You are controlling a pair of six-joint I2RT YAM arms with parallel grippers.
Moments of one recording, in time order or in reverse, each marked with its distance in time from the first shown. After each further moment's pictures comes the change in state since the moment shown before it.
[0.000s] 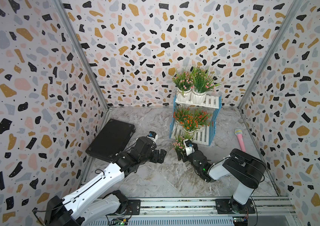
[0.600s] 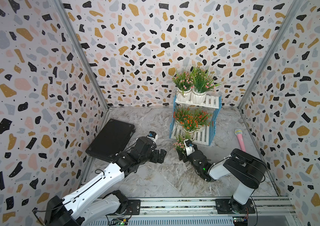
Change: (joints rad) left arm 0.000 0.000 0.000 0.000 0.000 0.000; right arm -0.006 -0.053 -0.016 -0.077 -0.011 0.011
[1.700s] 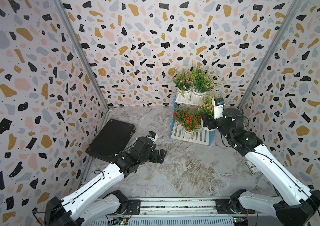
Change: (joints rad) left arm 0.000 -0.015 0.000 0.000 0.004 0.000; right arm -0.362 -0.509 0.902 -1.441 -0.094 -0.046
